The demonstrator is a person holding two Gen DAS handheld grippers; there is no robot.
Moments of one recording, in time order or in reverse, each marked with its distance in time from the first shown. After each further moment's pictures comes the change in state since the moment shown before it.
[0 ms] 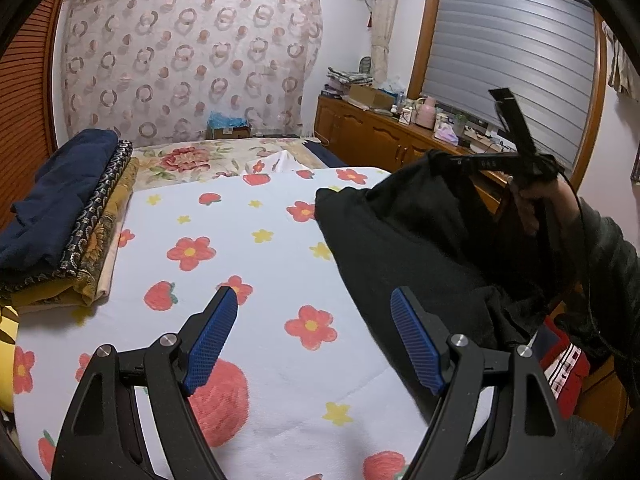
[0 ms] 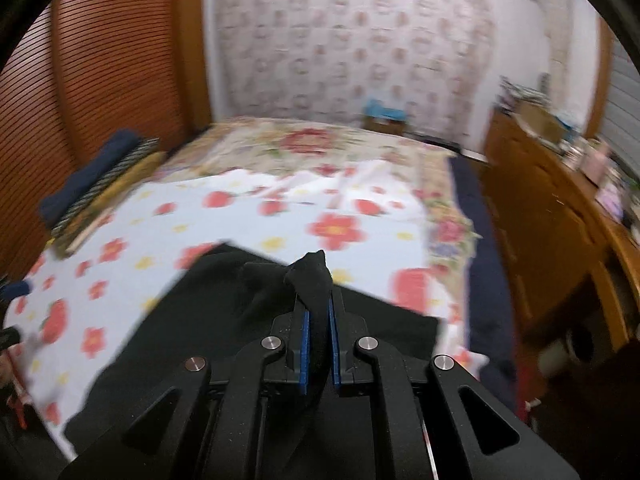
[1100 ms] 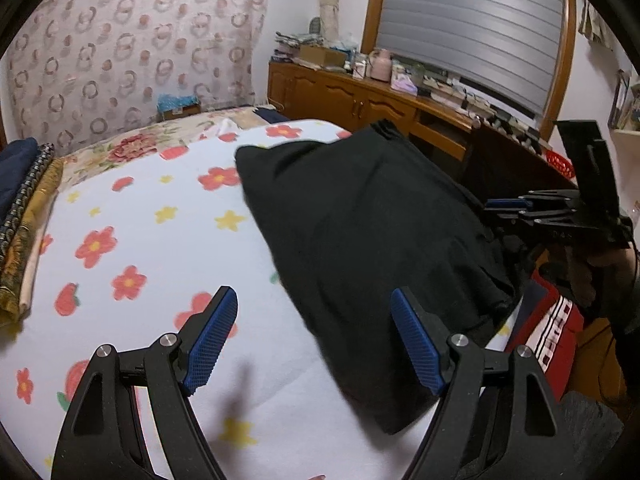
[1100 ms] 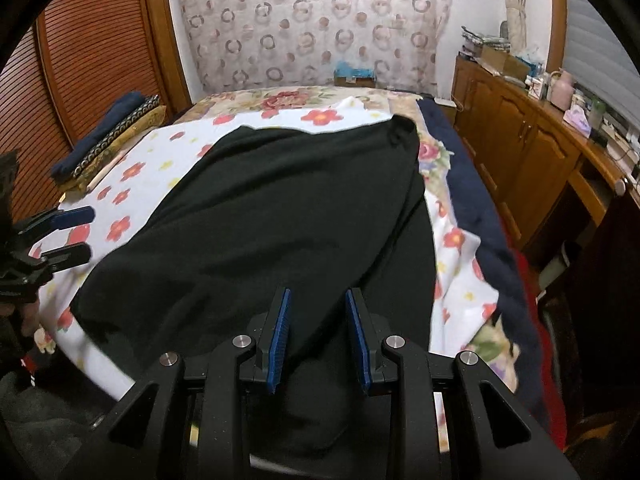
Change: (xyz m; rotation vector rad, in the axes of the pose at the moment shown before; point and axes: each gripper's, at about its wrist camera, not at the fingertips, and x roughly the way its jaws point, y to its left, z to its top) left arm 0.050 -0.074 -0.011 0.132 0.141 -0.100; right arm -0.072 0.007 -0.126 0.131 0.095 -0.009
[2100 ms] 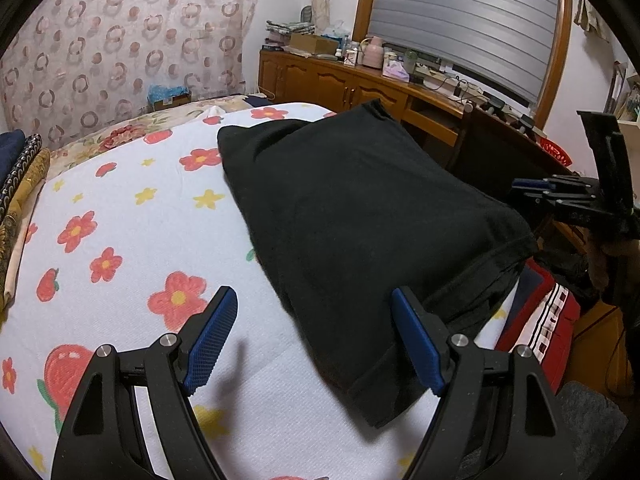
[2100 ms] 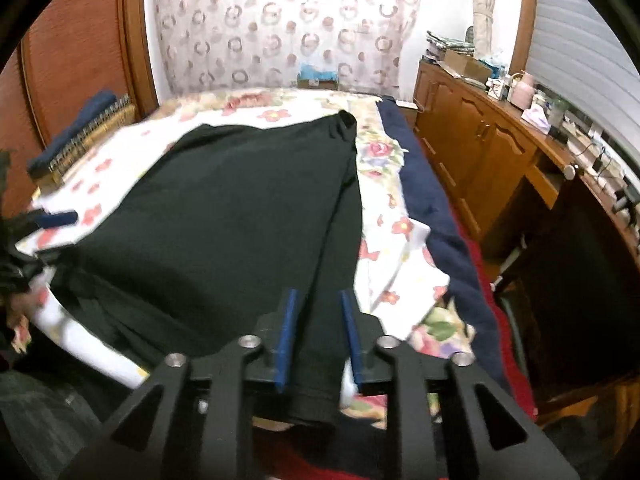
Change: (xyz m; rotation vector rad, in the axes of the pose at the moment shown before) left arm 0.005 -0.013 -0.007 0.006 0.037 -0.021; right arm -0.038 -0.043 0.006 0.019 -0.023 -0.135
